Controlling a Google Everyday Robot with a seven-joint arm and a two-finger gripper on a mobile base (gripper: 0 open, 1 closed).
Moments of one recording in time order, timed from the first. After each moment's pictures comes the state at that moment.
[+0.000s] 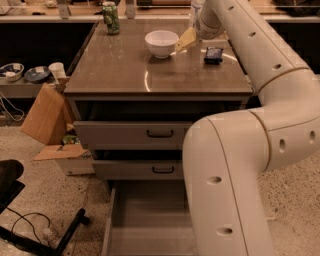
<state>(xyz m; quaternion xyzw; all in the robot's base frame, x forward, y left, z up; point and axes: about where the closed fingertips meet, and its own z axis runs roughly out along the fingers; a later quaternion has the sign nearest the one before) 0.860 -0.171 0.889 -0.15 0.94 -0.02 0.31</state>
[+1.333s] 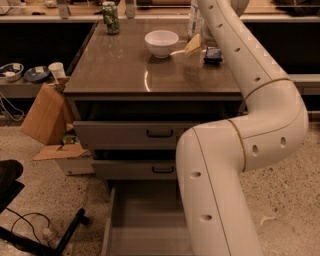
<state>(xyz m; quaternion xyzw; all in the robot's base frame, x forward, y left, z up) 0.883 -0.216 0.856 -0.01 0.95 -0.08 0.31</state>
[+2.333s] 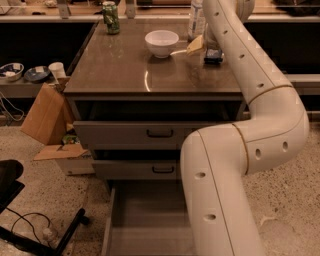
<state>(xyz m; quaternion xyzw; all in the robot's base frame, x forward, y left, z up) 0.894 -0.227 0.842 0.03 0.94 -0.05 0.33</state>
